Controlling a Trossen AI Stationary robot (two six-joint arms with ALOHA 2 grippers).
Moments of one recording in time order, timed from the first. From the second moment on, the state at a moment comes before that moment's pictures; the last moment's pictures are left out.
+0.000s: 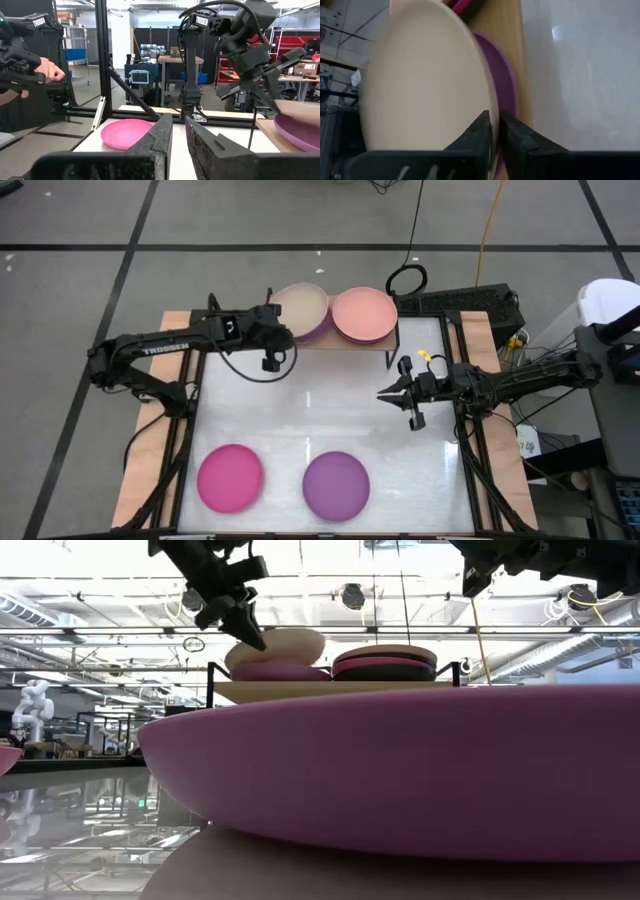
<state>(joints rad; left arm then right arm) 0.34 1.35 1.13 -0.52 -0.18 0.67 0.11 0.81 0.33 0.60 -0.03 0.00</state>
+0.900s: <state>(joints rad) 0.15 1.02 1.02 -0.35 -0.09 0.22 0.11 0.81 0.33 0.55 -0.03 0.00</state>
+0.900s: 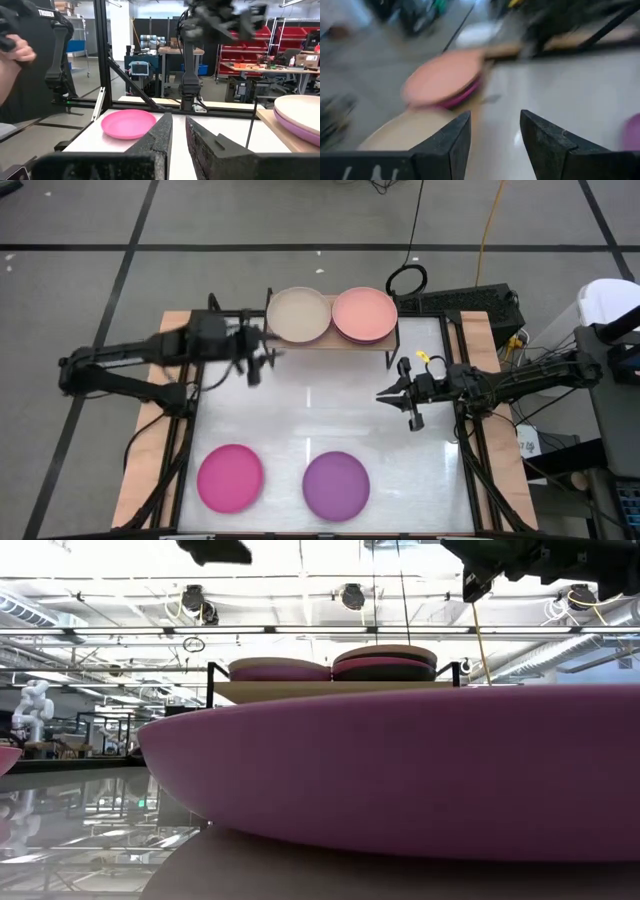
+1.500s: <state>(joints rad) -0.10 0.92 0.21 0.77 -0.19 0.15 0.11 0.81 0.33 0.54 -0.02 0.00</state>
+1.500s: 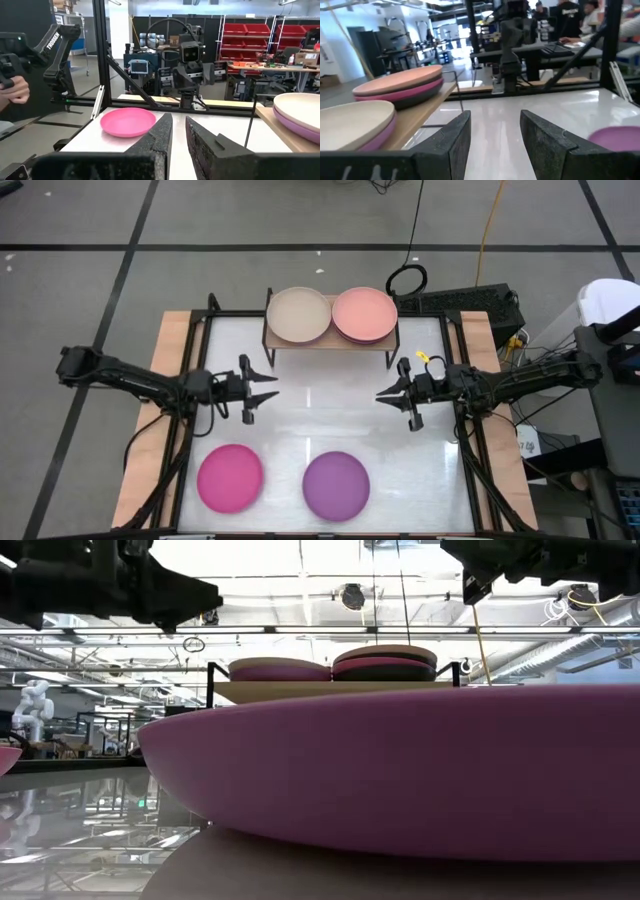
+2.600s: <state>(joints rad) -0.08 0.91 0.22 0.82 -0.17 0.21 0.12 1.09 0.38 0.62 0.00 0.03</state>
